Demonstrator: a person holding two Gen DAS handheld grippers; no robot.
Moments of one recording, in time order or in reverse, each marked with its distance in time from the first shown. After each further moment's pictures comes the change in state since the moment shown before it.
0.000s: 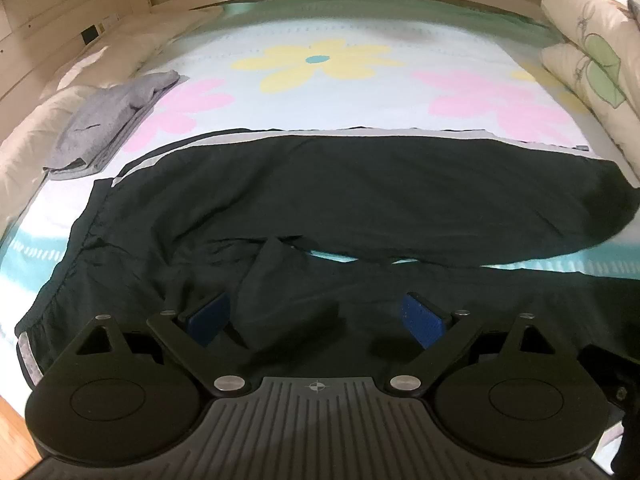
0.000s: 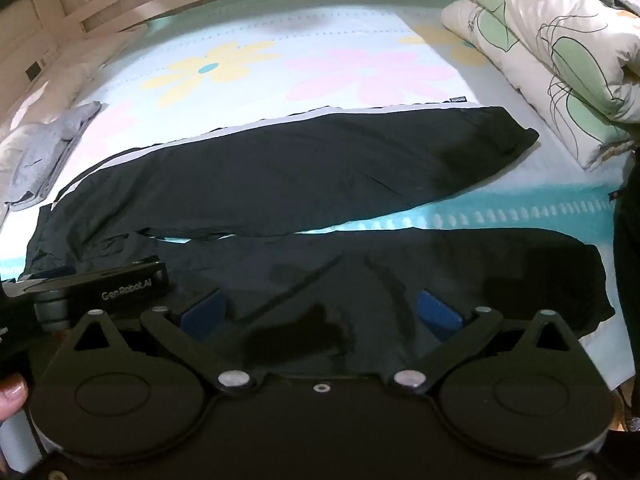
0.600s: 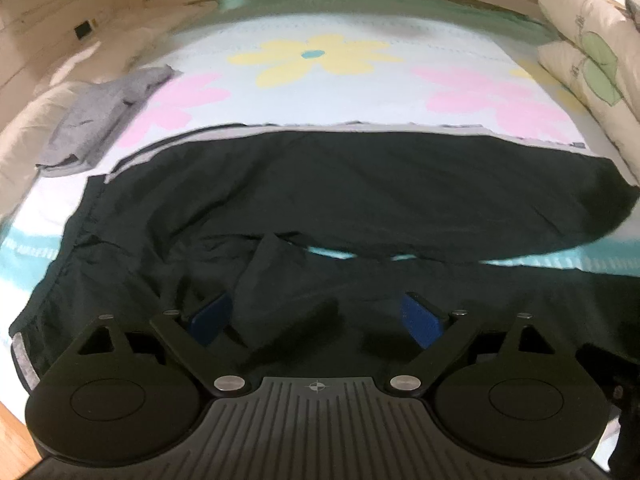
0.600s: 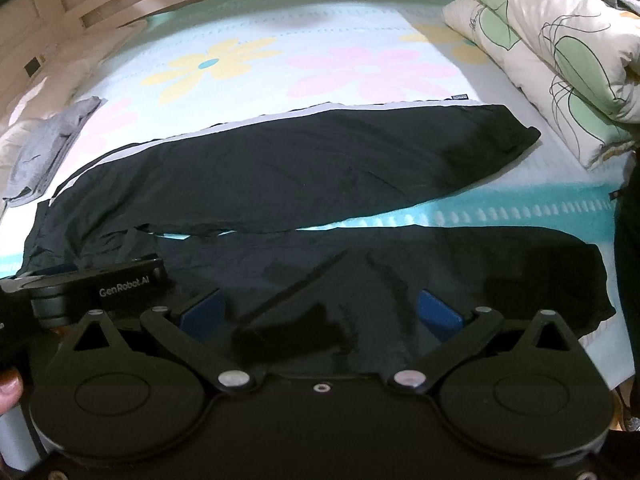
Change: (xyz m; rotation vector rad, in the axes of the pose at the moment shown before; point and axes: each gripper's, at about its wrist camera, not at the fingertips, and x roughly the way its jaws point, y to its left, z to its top) left arm 0.004 0.002 0.000 0.004 0.024 -0.032; right arm 0.003 0.003 -0.001 -0.007 0.008 -0.008
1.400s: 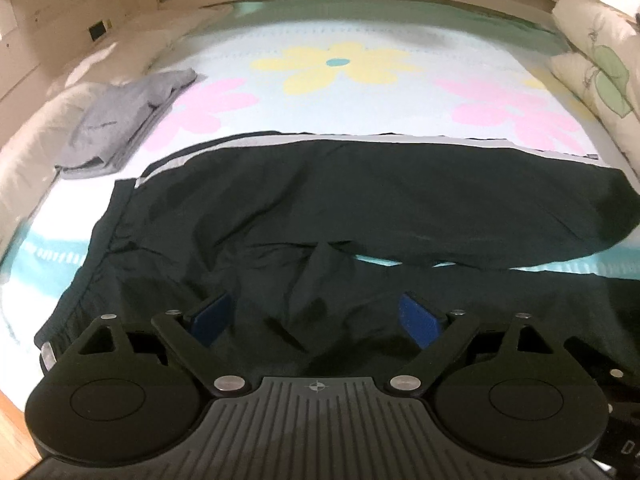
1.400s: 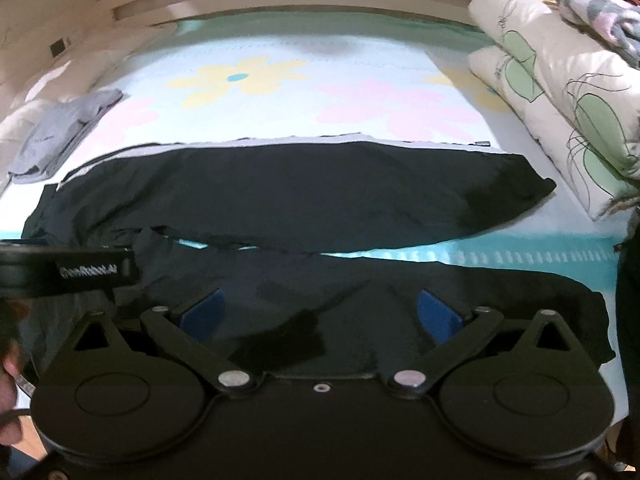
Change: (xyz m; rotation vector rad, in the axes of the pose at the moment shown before) left arm -0.007 0.043 0.009 -0.014 -0.017 0.024; right arm 0.005 0.036 -0.010 -0.125 -0.108 -0.021
